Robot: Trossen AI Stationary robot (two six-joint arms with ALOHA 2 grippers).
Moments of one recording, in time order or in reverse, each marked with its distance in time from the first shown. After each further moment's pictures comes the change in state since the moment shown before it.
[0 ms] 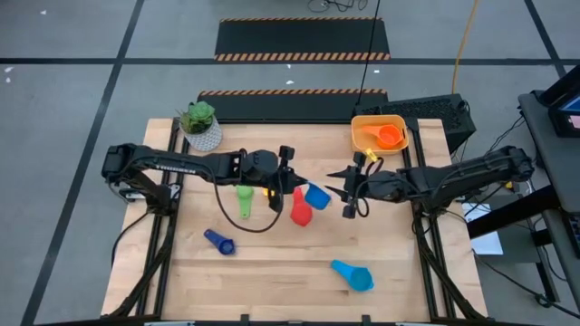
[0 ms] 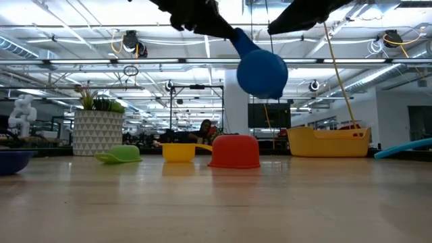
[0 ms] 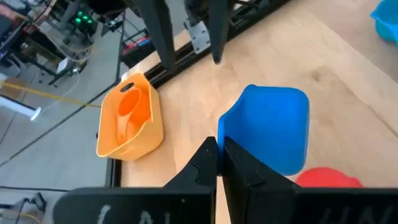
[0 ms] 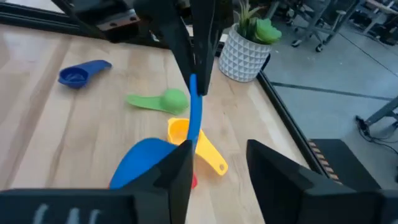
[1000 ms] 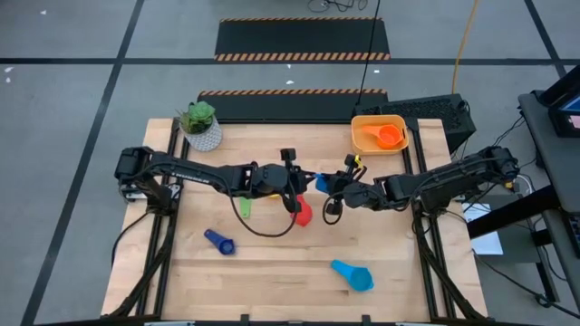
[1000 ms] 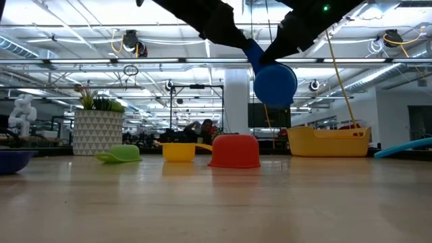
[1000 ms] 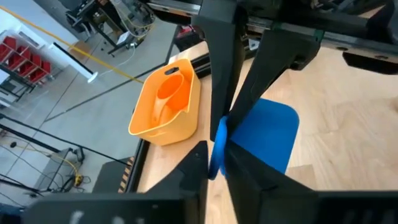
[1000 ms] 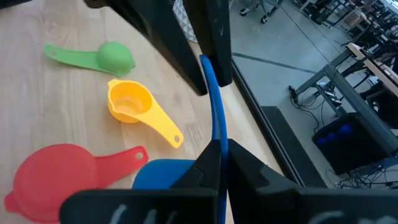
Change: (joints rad) left arm -0.071 0.119 0.001 0.206 -0.317 -0.167; right arm 0.000 0.214 0.024 0.018 0.263 -0.003
